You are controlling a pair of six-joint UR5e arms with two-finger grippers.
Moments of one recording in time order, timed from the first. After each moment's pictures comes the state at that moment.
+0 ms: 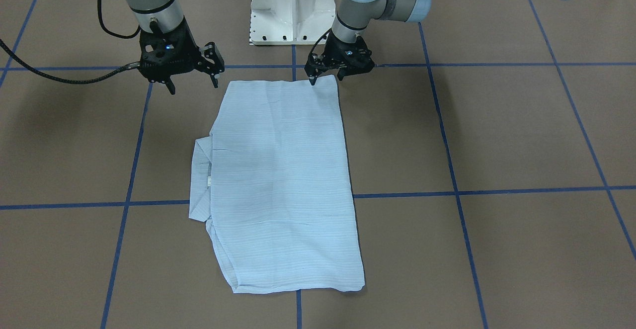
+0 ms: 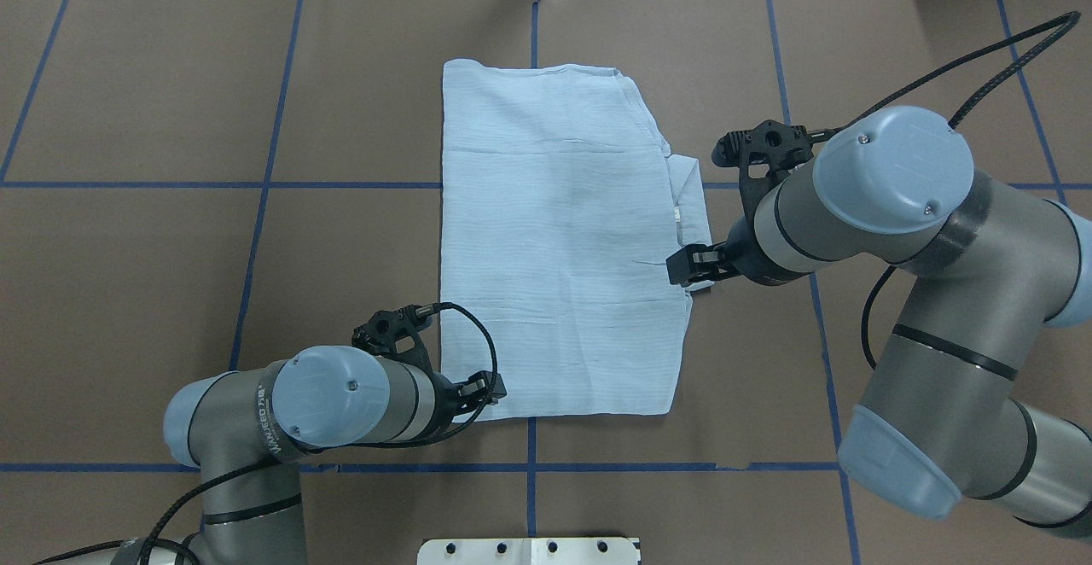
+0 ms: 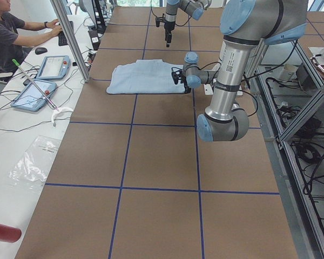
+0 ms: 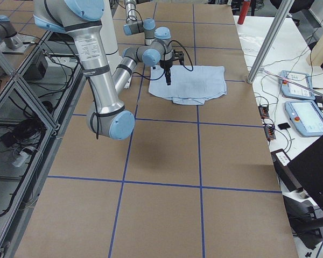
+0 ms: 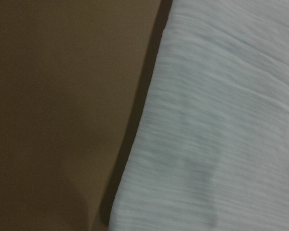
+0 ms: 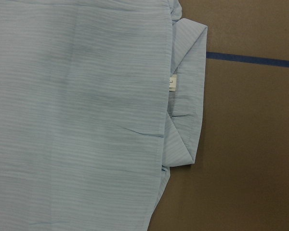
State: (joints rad) left arm -0.26 -2.01 -1.80 -1.93 -1.70 -1.77; right arm 0.60 -1.21 2.11 -1.68 1.88 1.03
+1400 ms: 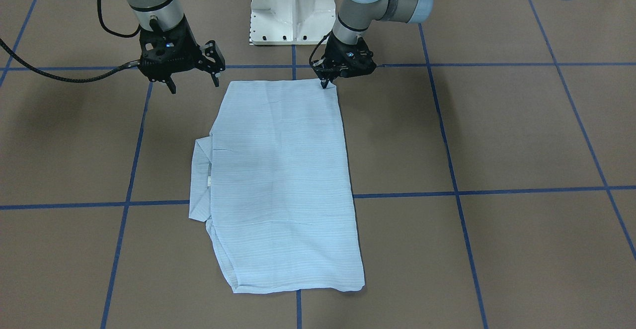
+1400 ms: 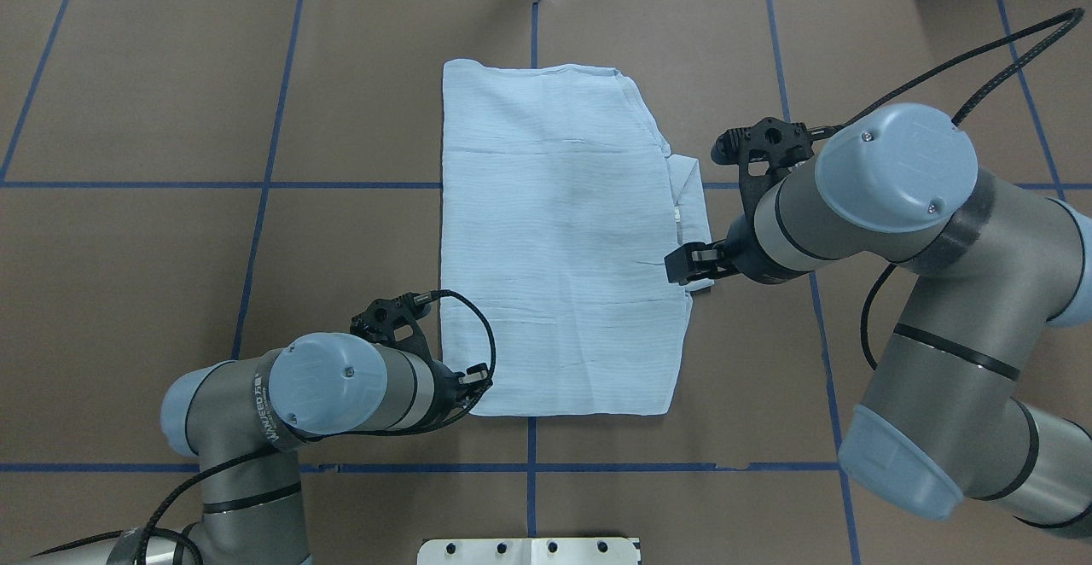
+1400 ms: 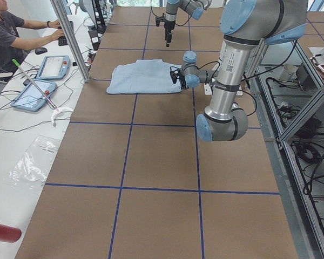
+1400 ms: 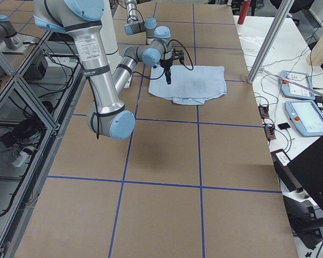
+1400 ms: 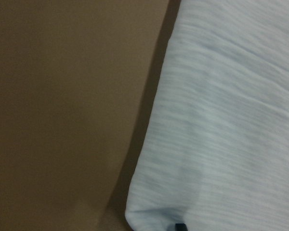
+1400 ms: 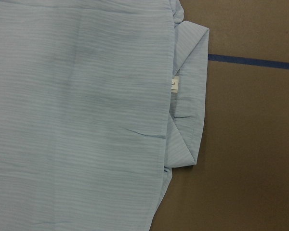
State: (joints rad) left arm -0.28 -2.02 -1.80 -1.93 -1.71 -1.77; right arm 0.60 -1.20 2.11 -1.68 1.88 1.03
